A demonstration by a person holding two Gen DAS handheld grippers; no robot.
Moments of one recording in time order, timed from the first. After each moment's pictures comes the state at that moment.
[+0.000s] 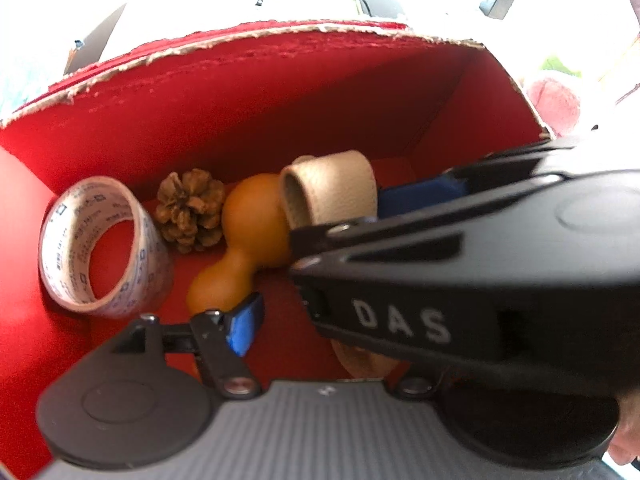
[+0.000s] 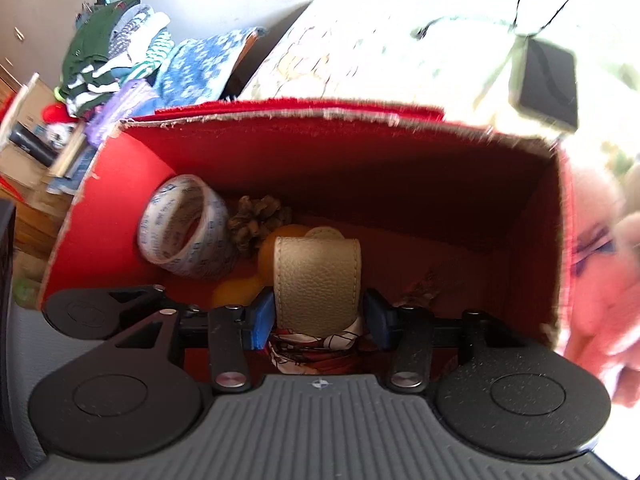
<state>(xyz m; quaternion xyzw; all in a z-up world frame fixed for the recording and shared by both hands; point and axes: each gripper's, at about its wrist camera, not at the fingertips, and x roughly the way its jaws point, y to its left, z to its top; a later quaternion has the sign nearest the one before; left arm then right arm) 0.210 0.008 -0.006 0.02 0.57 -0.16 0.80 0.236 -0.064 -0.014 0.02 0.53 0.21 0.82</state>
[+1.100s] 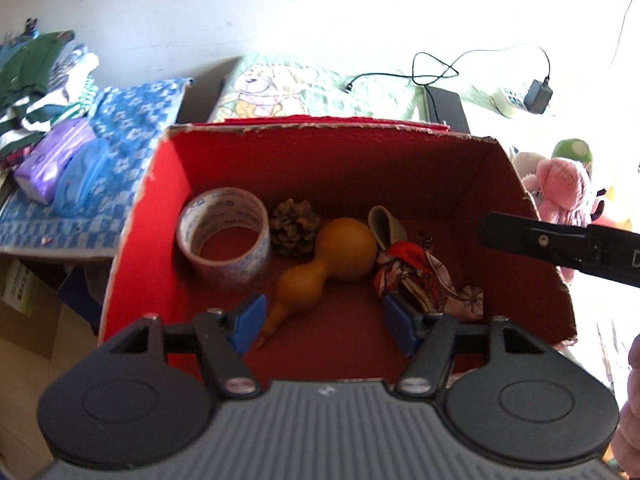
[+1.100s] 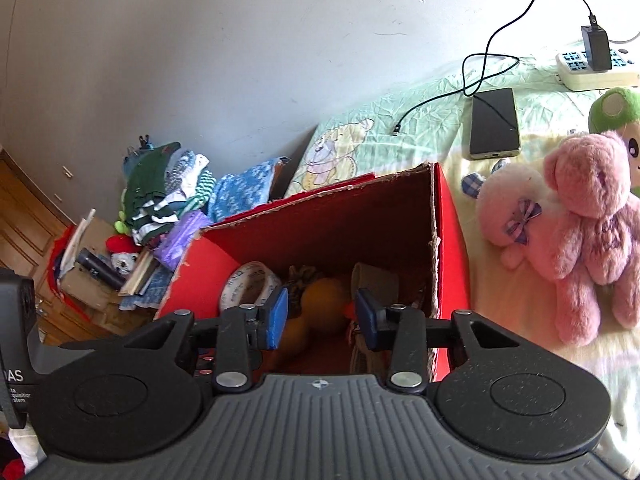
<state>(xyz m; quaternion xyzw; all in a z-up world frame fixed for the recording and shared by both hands) 0.140 0.056 0.059 -0.02 0.47 -0.04 0.88 0.147 -0.146 0.024 0.21 0.38 0.24 0.87</state>
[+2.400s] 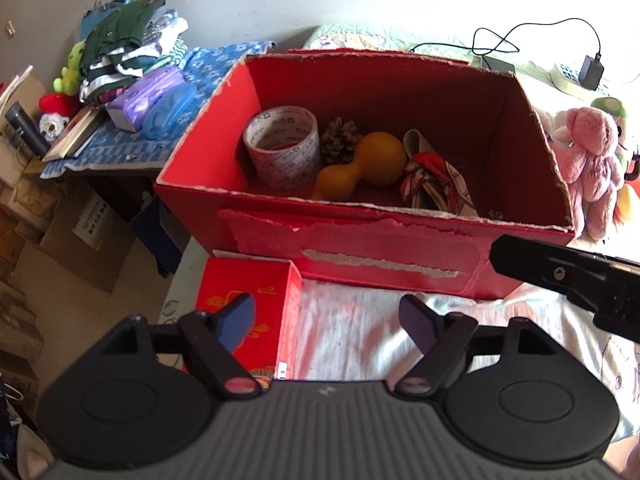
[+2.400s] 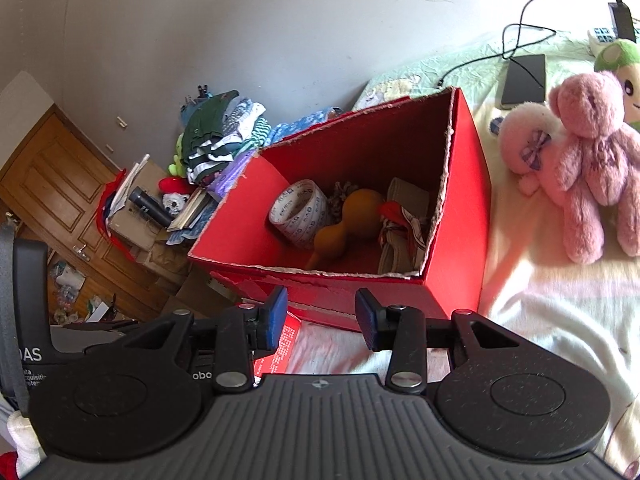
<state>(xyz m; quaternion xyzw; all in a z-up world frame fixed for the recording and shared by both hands) 0.062 0.010 0.047 0.00 0.50 0.11 0.86 0.079 -0.167 0.010 0.19 0.41 0.31 0.83</state>
